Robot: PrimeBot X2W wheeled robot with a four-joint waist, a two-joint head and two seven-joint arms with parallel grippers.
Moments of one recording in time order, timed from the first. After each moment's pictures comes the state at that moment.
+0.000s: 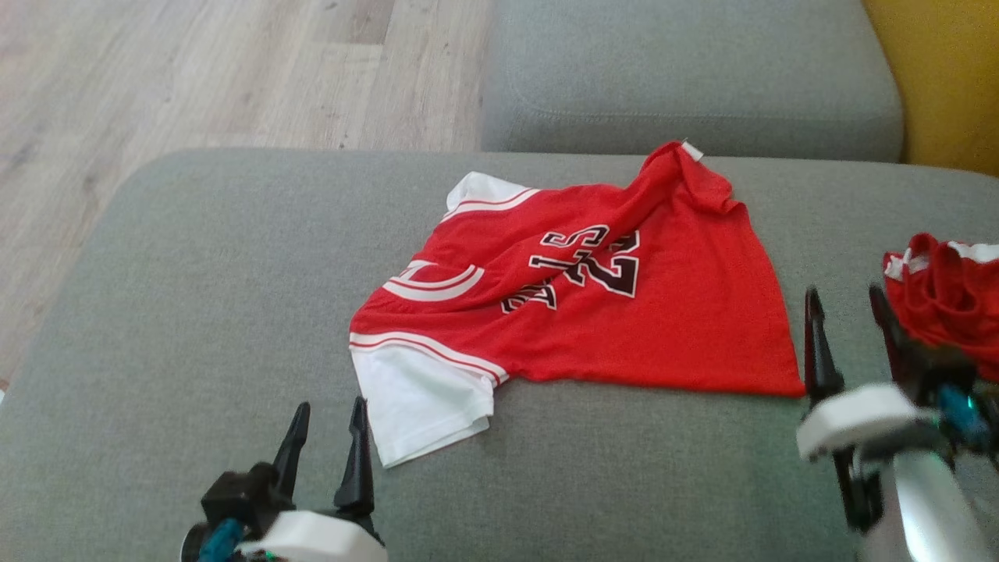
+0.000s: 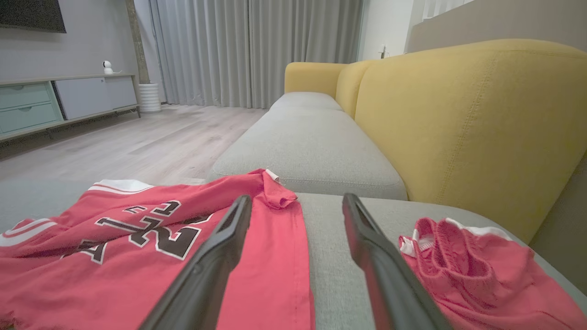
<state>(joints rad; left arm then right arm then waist) -0.05 0.27 -0.57 0.21 -0.69 0.21 -0.24 -0.25 -0.07 -0.14 0.54 -0.04 0.12 -0.23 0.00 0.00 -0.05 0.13</state>
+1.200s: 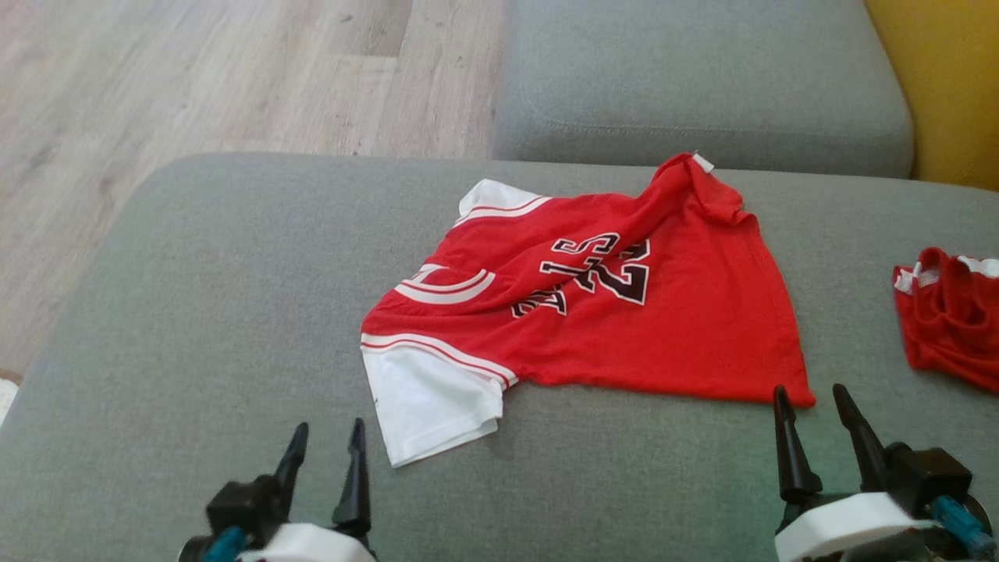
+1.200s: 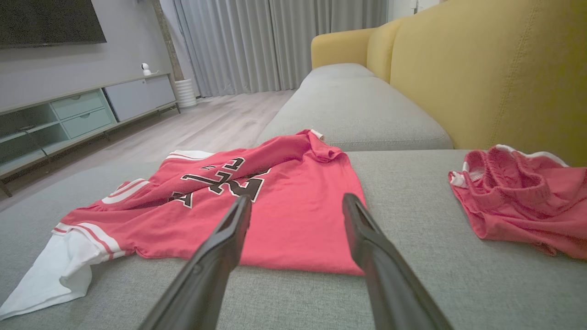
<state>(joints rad) -0.02 0.30 -0.60 0.21 -0.69 0.23 -0.20 0.12 -0.04 -0.01 0.21 0.15 0.12 -0.17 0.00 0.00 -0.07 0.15</state>
